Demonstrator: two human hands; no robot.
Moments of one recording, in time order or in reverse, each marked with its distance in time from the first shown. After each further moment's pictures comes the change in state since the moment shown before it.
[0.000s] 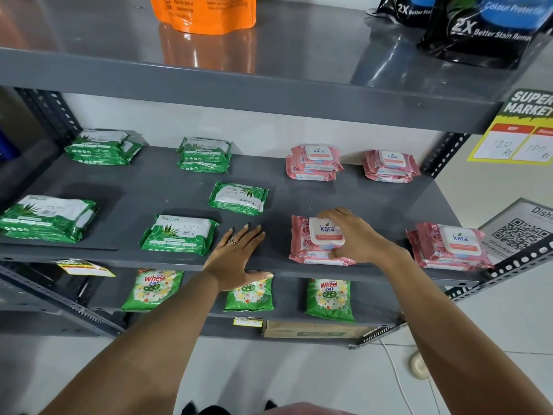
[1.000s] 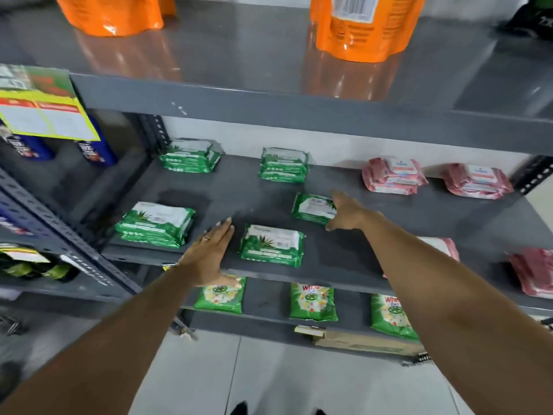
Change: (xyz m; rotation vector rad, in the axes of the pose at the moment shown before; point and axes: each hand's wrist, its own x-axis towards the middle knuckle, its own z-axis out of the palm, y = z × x) left_hand -0.120 -0.206 -0.059 0.053 -0.136 -0.218; right_hand 0.173 -0.146 0.047 -0.031 -0.079 0.130
